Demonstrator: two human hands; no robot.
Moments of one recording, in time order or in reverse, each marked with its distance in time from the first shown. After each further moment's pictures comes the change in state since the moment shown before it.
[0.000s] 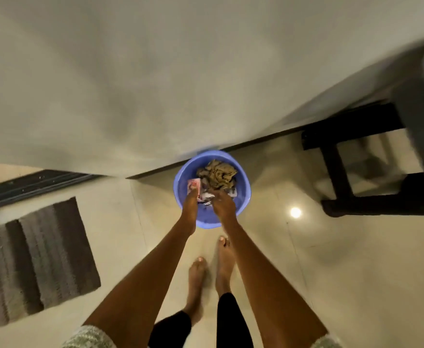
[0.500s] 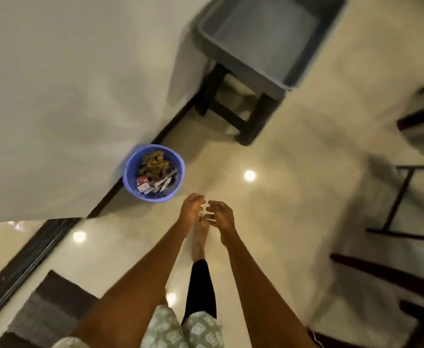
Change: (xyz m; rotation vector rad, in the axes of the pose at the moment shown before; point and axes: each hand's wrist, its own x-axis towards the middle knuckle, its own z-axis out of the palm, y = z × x) left_hand -0.201 -0.048 -0.006 0.660 -0.525 0.077; right_hand -0.249 0.103 0.009 0.904 0.508 0.117
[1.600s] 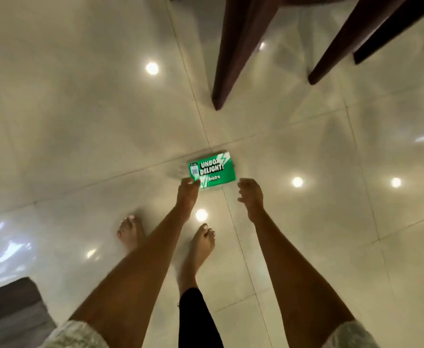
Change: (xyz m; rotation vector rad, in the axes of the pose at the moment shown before) left_hand -0.139 -0.744 0.198 1.033 -0.306 -0.155; right_hand -0.219 0.767 -0.343 0.481 0.696 0.406
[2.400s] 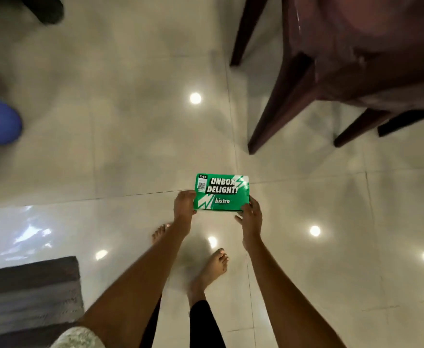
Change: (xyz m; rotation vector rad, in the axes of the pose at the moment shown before) left_hand -0.077 0.054 -0.100 -0.449 0.199 0.044; right_hand -0.105 -0.083 0.039 0.347 -0.110 -0.095
